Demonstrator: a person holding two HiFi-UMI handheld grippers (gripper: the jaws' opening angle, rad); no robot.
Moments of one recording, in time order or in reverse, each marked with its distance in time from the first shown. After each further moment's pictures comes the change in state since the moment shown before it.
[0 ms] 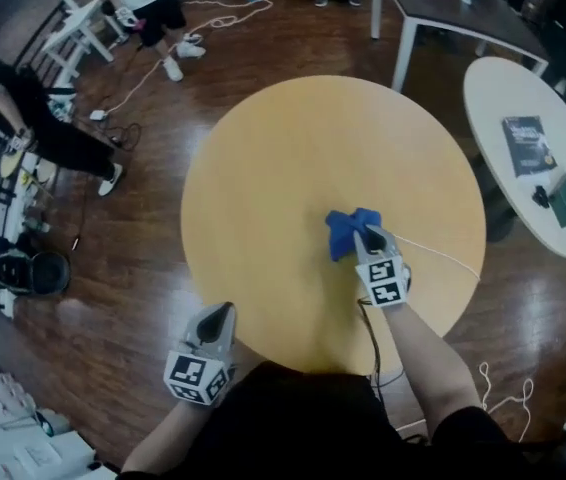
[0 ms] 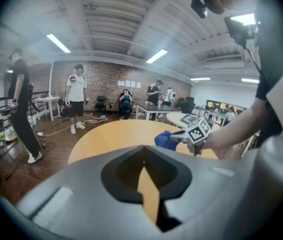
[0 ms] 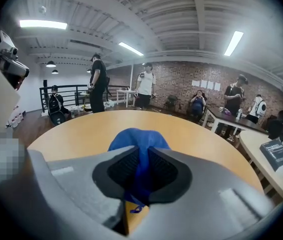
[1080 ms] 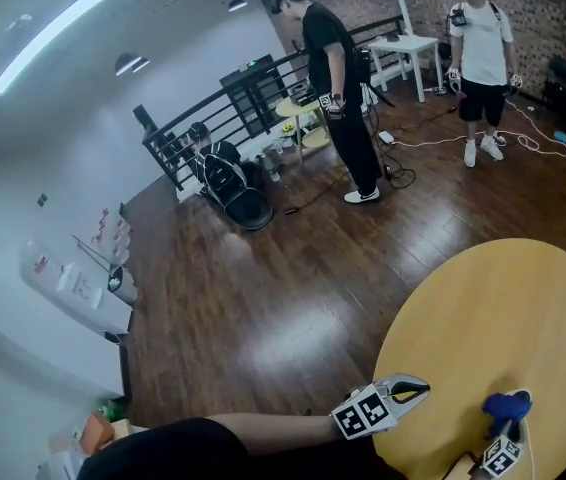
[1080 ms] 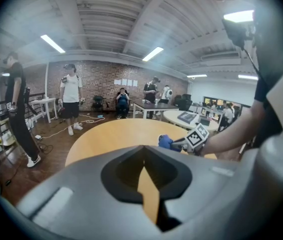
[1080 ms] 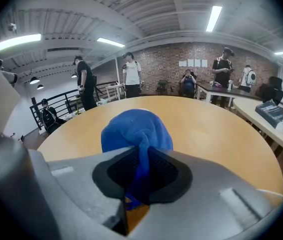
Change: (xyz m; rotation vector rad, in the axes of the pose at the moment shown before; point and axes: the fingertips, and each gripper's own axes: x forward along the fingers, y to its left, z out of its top) left arm 0.046 -0.016 -0.011 0.037 0.020 -0.099; right arm -0.001 -0.029 -0.095 0.257 0.172 -0.076
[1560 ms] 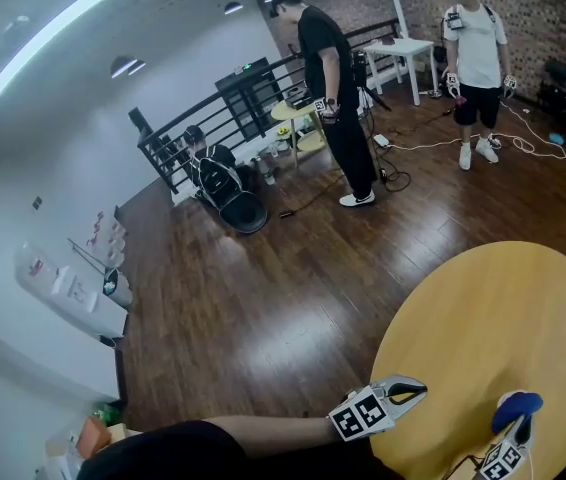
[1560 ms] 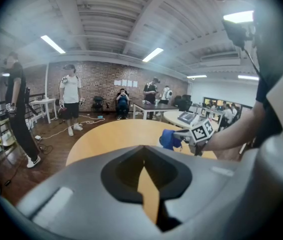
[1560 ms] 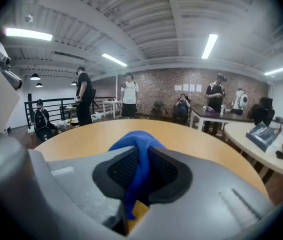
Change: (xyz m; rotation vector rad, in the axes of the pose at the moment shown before) left arm -0.002 0.004 0.000 0.002 -0.008 -0.001; right arm -0.042 -0.002 0.073 -0.104 -0.272 -0.094
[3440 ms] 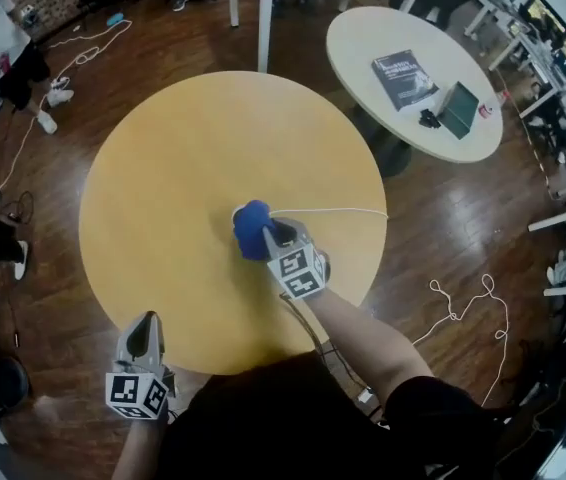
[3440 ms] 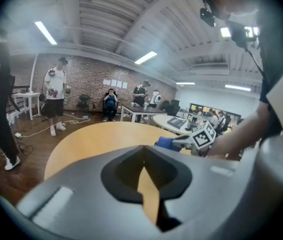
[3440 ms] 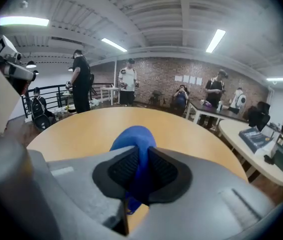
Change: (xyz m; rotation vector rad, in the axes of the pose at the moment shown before) left arm 0.007 0.095 -0.032 -0.006 -0.046 -0.101; right arm 0.026 0.093 -0.030 -0.045 0.134 -0.029
